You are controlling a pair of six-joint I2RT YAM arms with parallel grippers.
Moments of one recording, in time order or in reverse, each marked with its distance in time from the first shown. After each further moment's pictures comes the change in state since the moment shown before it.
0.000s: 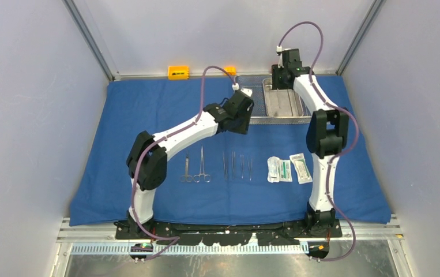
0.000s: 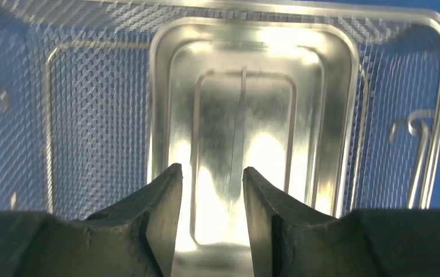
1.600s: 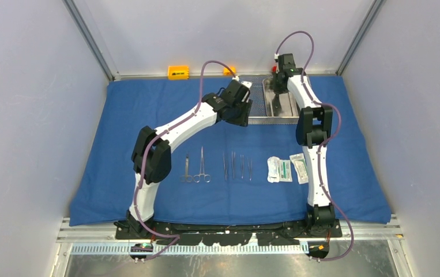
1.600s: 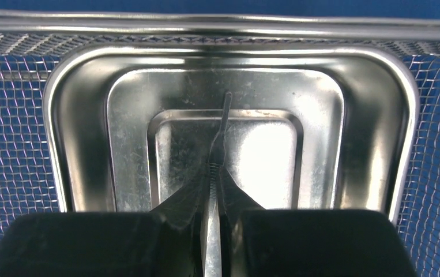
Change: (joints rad) left arm 0.089 0.088 0.169 -0.056 0.168 0.087; right arm -0.027 0.435 0.458 -0.164 0.042 -0.006
